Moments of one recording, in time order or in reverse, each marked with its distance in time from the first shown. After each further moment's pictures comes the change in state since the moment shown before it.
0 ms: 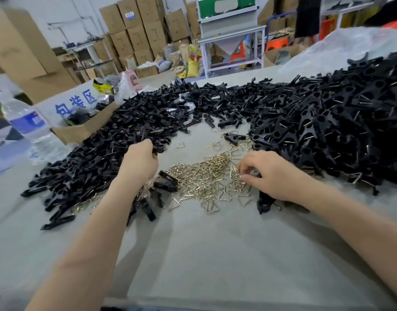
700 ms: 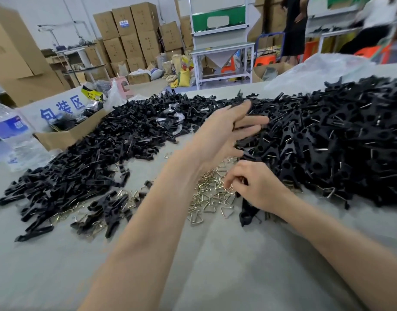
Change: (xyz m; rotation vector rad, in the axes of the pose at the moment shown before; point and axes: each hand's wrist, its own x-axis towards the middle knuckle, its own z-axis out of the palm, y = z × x) left_hand -0.038 0.169 -0.048 -1.410 -0.695 0.235; right_hand -0.005 -0.003 -0.002 0.232 0.151 0.036
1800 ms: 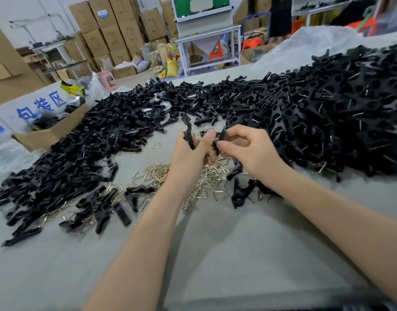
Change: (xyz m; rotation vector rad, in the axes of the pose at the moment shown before) left_hand -0.007 -0.091 -0.027 0.217 0.364 0.199; right_hand 0.007 0.002 -0.004 0.599 0.317 0.137
